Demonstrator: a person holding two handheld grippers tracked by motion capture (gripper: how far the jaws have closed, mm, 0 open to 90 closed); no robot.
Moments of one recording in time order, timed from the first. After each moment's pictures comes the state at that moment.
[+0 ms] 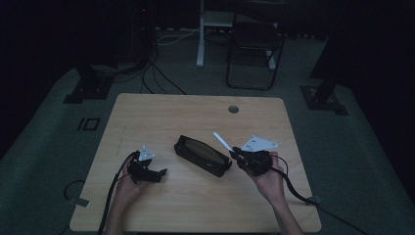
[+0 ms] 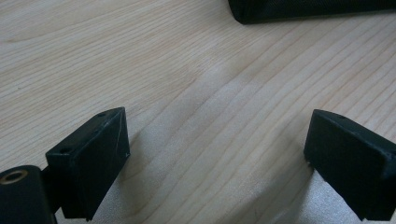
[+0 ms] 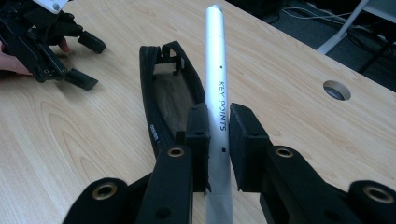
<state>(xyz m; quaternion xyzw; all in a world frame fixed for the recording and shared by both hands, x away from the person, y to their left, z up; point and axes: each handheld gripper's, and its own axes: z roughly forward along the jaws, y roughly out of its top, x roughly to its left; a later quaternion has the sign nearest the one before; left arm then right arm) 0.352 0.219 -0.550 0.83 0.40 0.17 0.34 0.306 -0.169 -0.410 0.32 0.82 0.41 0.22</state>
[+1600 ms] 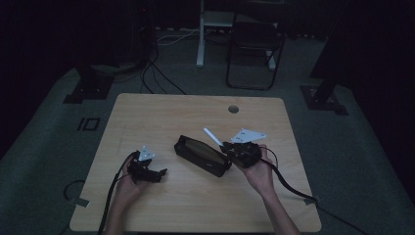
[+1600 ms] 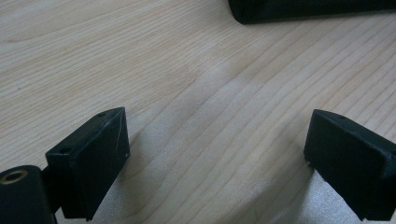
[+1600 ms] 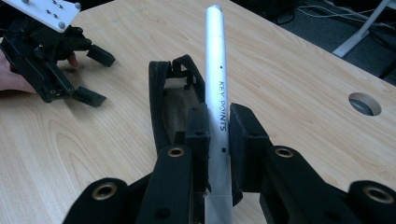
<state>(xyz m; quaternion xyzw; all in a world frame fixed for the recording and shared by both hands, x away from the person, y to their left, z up) 0.352 0.219 -0.550 0.83 0.40 0.17 0.34 0.330 -0.145 -0.410 0.32 0.83 0.42 0.19</state>
